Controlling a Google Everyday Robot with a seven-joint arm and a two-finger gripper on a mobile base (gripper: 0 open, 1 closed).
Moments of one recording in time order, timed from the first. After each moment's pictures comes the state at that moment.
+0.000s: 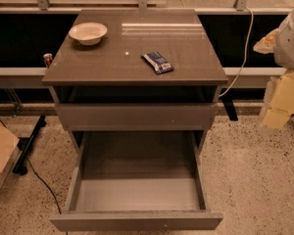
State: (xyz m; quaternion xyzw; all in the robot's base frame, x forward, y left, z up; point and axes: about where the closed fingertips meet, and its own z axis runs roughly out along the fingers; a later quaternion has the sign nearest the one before) arm 0.438 -0.217 0.976 -0.60 0.78 -0.03 0.16
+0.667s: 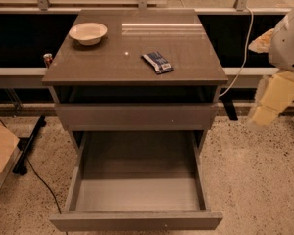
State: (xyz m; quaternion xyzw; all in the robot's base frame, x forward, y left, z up) arm 0.451 -0.207 0.971 -0.59 0.78 -0.02 0.19
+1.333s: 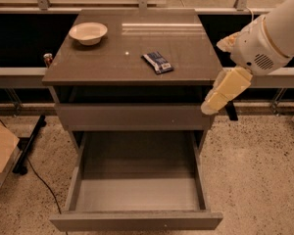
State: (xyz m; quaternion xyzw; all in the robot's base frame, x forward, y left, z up) arm 0.515 -0.153 0.947 -0.56 0.77 0.07 0.31
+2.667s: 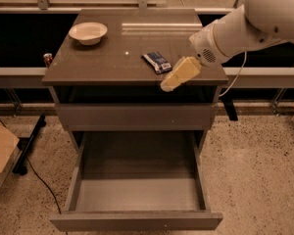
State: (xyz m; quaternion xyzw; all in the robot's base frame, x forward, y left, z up) arm 0.621 -0.101 0.915 -0.49 0.78 0.10 0.38
